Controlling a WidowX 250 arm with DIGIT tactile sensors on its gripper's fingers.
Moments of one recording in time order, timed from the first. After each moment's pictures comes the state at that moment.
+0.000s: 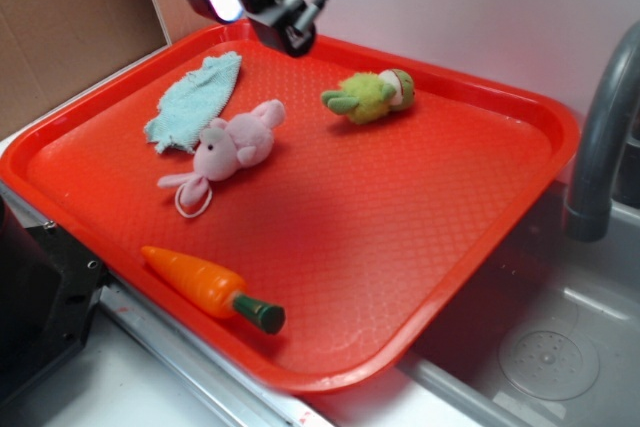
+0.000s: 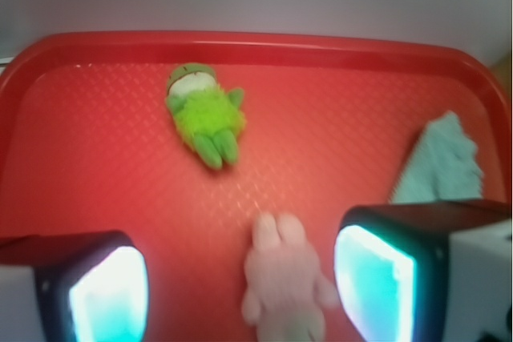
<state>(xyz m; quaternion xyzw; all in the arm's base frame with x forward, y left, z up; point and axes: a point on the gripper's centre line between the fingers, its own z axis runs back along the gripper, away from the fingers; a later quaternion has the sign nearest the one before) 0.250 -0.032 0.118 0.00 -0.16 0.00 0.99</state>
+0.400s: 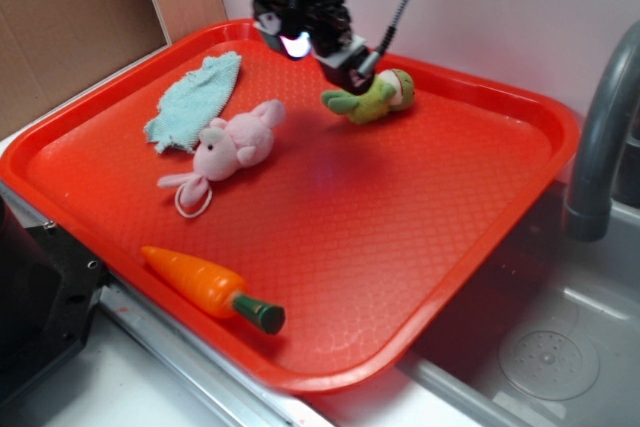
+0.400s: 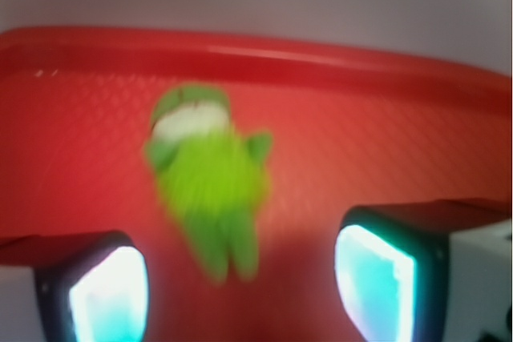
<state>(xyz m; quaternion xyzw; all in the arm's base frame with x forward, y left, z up) 0.300 -0.027 0.065 -0.01 -0.15 -0.03 0.99</state>
